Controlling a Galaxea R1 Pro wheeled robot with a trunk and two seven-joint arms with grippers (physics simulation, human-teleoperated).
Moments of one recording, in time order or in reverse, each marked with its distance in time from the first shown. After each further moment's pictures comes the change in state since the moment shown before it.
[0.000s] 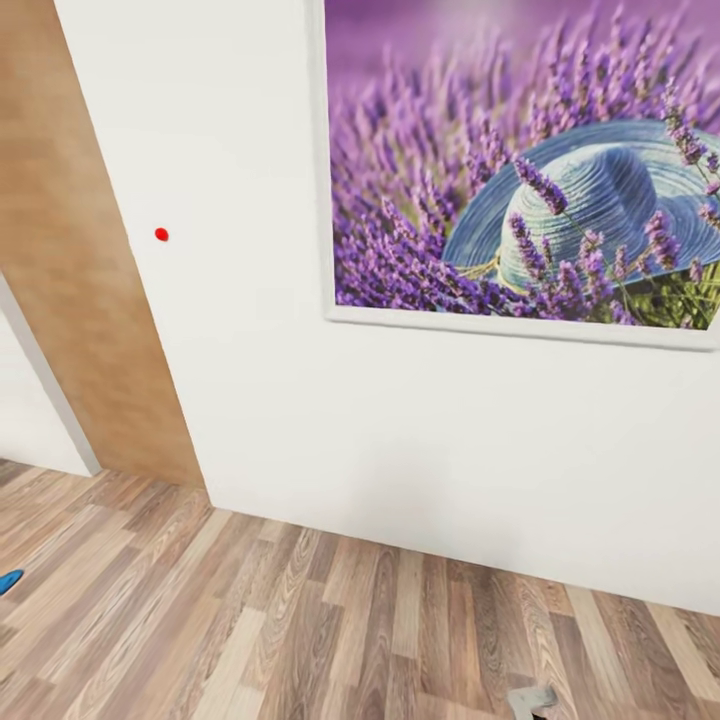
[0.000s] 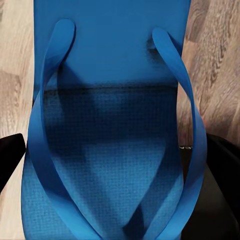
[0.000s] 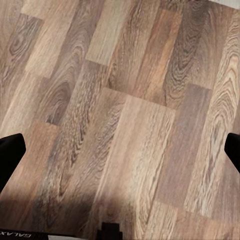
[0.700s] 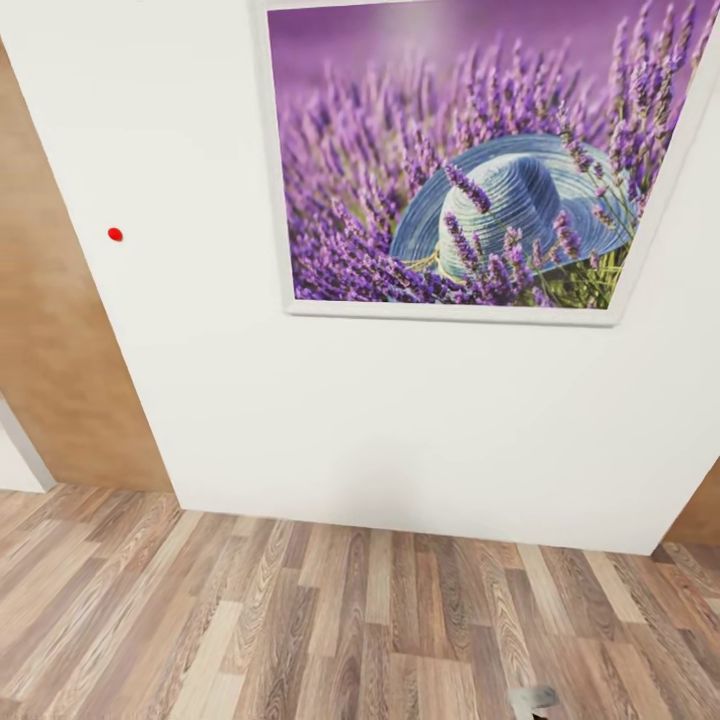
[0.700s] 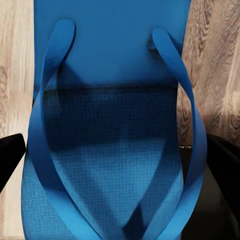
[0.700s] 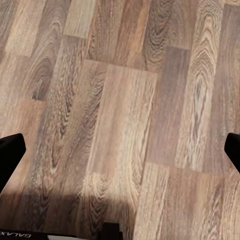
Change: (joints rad) left arm 0.000 0.000 0.000 0.000 0.000 0.003 0.000; right arm 0.000 0.000 -0.001 0.000 0.000 0.000 0.000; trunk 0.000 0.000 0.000
